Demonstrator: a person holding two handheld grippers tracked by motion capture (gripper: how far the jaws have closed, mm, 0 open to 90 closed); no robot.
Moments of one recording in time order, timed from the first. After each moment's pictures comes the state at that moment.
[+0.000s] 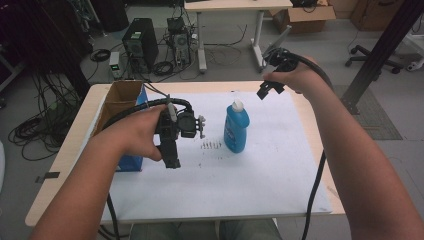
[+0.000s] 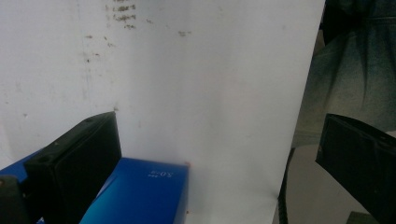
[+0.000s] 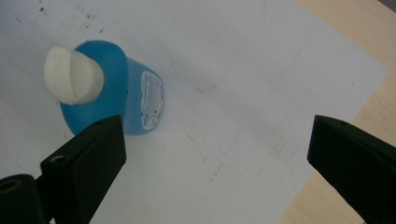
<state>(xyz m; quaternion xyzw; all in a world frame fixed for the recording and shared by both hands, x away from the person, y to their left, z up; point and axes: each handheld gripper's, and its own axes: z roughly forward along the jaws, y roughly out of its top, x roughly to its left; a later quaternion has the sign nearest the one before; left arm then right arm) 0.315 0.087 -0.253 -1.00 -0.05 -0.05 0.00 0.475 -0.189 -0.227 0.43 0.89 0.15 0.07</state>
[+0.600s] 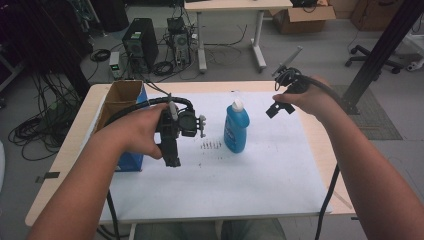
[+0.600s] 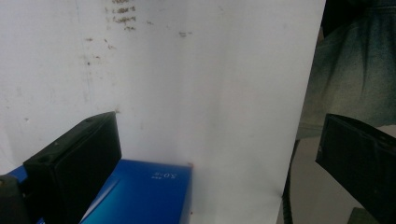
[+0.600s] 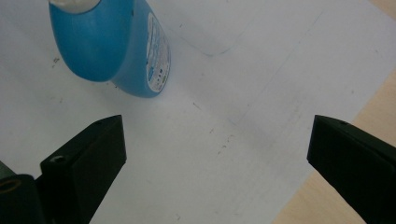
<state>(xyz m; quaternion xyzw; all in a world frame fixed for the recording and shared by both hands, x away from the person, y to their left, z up) 0.320 0.085 -0.254 -1.00 -0.04 -0.05 0.01 0.431 -0.213 -0.255 0.42 0.89 0.16 0.06</state>
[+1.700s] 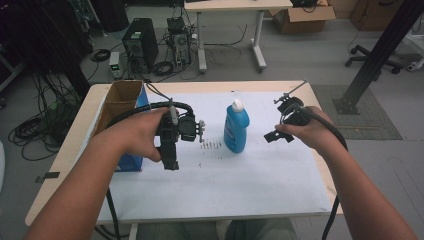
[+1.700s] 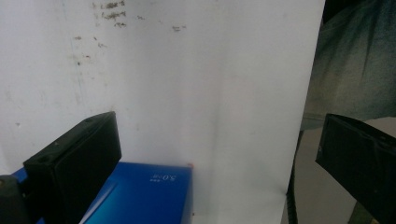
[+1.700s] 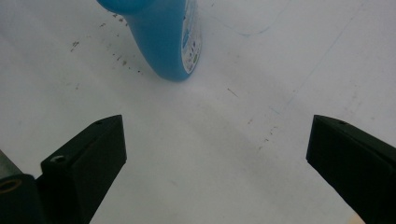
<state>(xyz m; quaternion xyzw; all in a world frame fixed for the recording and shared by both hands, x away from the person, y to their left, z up) 0.320 0.087 -0.267 -1.00 -0.03 -0.04 0.01 0.381 -0.222 -0.307 0.41 0.88 0.22 0.06</state>
